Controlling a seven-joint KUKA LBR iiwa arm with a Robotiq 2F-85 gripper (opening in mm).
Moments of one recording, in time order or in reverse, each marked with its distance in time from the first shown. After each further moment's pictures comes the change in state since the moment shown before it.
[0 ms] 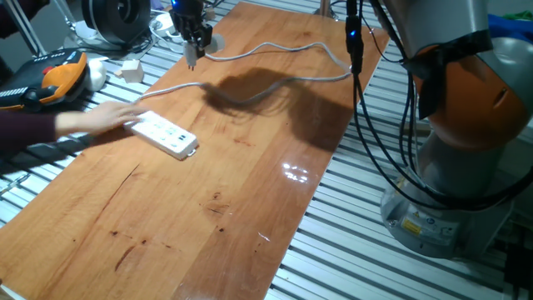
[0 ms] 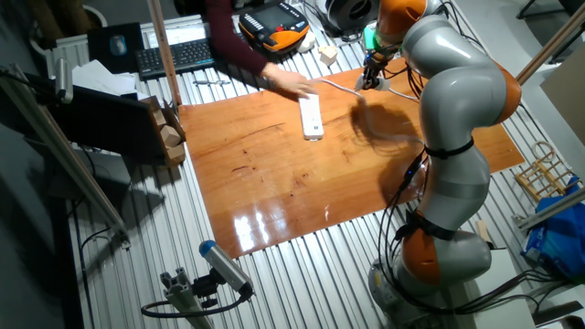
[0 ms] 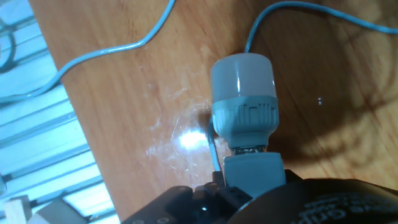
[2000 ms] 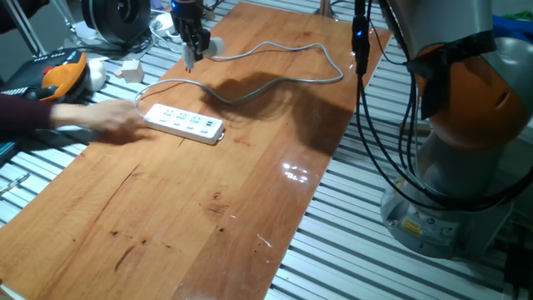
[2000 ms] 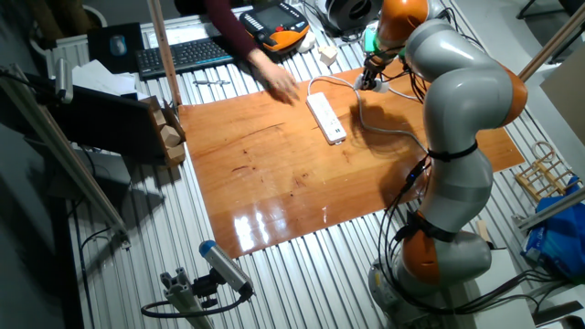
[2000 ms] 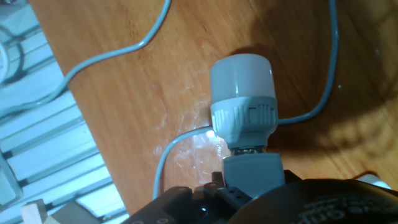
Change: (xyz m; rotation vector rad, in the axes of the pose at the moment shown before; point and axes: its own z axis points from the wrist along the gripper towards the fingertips) arm 0.012 -0.006 0.005 -0.049 -0.002 0.080
